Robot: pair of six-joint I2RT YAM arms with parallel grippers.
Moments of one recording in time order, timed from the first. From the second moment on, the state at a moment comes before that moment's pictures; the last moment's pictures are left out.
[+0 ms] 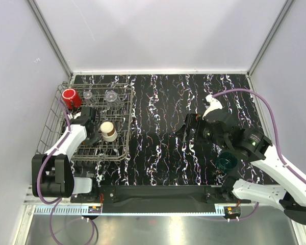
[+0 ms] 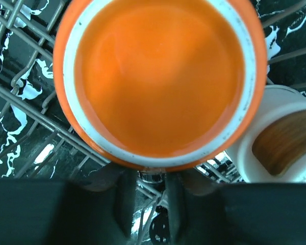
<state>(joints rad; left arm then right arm) -0.02 1.32 0.80 -0.74 -0.31 -0.66 0.90 0.95 1.25 -0.91 0.20 0.77</state>
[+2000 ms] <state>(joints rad) -0.01 0.56 0.82 -0.91 0.13 -0.76 0.90 1.14 1.25 -0.93 0.21 0.87</state>
